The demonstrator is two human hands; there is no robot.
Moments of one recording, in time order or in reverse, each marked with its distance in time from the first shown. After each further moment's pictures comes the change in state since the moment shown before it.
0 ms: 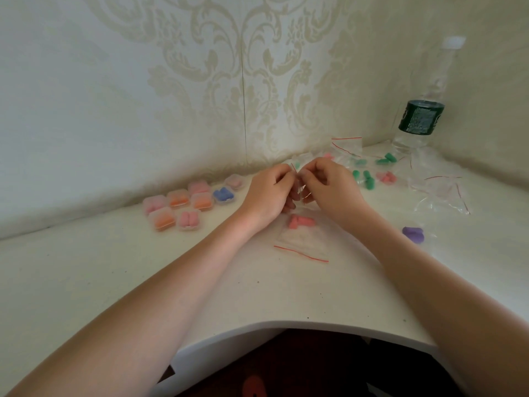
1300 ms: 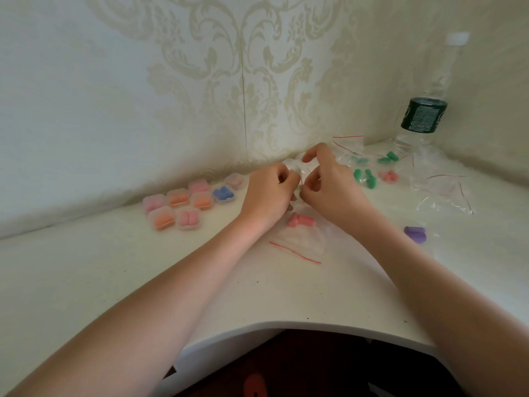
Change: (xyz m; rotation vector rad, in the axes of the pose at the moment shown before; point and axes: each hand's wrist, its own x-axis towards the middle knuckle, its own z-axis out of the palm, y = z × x) left_hand -0.007 0.008 0.004 0.172 0.126 -0.007; right_hand -0.010 -0.010 -0.008 -0.216 -0.069 -0.120
